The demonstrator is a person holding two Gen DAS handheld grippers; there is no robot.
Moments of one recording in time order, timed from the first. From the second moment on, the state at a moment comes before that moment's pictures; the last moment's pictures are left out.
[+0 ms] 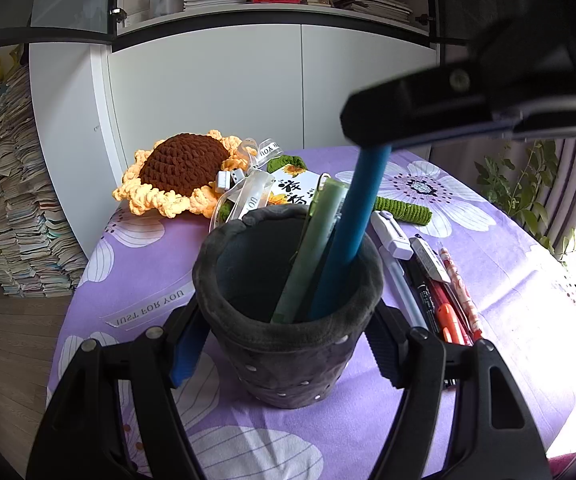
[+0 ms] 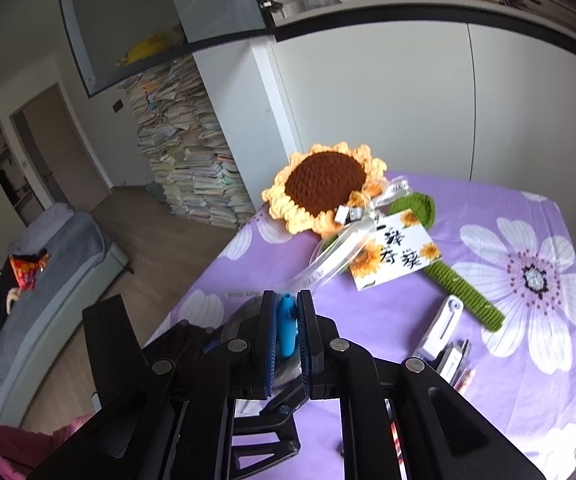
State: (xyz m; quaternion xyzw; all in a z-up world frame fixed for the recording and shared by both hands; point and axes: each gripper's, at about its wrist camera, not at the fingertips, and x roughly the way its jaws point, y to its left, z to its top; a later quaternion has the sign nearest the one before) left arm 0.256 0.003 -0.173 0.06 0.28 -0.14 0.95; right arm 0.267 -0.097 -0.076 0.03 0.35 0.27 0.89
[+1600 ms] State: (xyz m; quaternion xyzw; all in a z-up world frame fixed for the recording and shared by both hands) left arm 0.255 0.005 -0.173 0.06 0.28 -0.14 0.95; right arm 0.333 -0.210 -0.179 0.12 0.53 0.06 0.84
